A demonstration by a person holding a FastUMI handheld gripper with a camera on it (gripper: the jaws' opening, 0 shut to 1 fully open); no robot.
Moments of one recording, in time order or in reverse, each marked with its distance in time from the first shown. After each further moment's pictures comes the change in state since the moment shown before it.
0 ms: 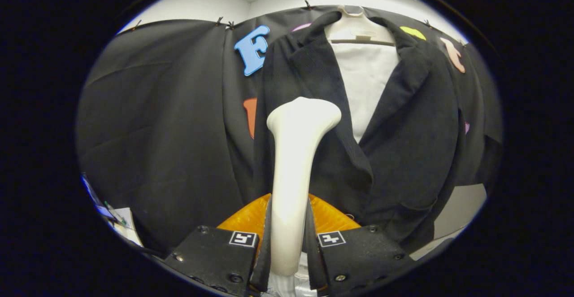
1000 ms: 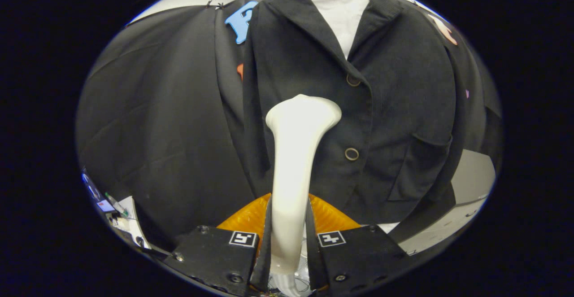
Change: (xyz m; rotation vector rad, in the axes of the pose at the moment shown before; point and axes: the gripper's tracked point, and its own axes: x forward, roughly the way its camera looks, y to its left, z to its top) arm 0.007 -0.016 -0.119 0.055 0.194 0.001
